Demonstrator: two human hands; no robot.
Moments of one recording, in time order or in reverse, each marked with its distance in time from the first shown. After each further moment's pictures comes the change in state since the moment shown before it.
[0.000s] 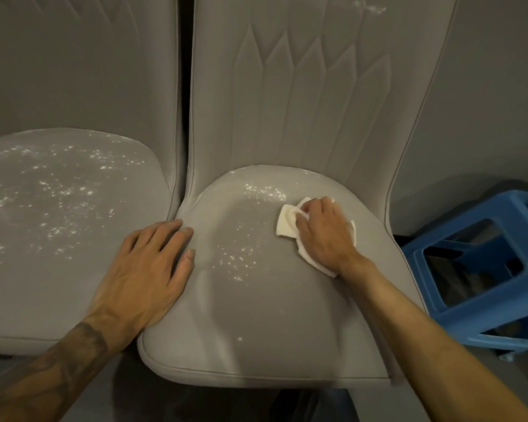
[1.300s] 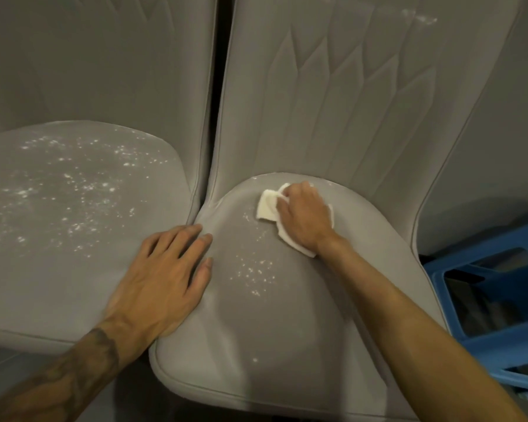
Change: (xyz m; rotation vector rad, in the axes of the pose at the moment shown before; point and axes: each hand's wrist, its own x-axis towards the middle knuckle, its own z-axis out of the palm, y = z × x) left_hand 0.001 0.000 0.001 0.028 -0.039 -0.024; right_hand 0.072 -0.061 0.025 0.115 -0.063 -0.118
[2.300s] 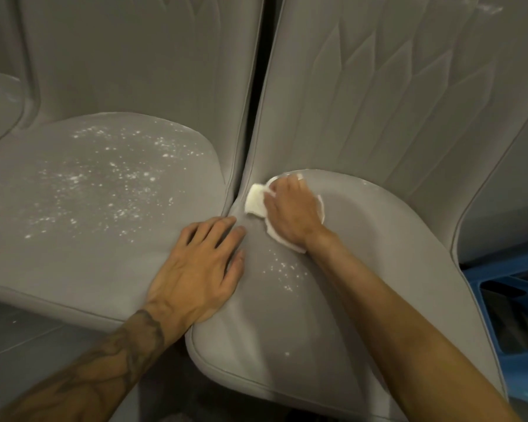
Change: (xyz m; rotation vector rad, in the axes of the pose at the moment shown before) left_hand -0.001 -0.002 0.004 -0.026 0.050 0.009; right_hand 0.013 -0.077 0.026 -0.002 -0.032 -0.116
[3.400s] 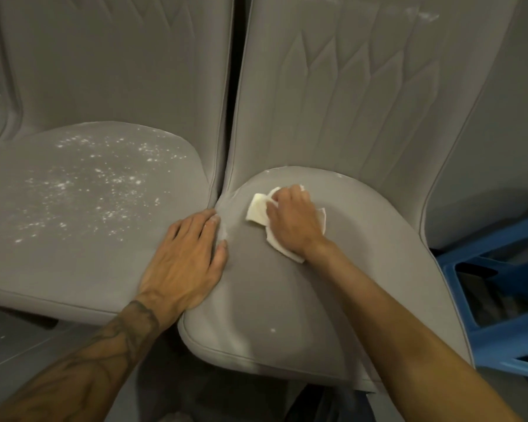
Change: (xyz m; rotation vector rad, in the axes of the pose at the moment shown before) left_hand -0.001 0.003 -0.001 -0.030 0.012 -0.063; right_hand -0.048 0.010 -0.027 -0.028 -0.023 0.156
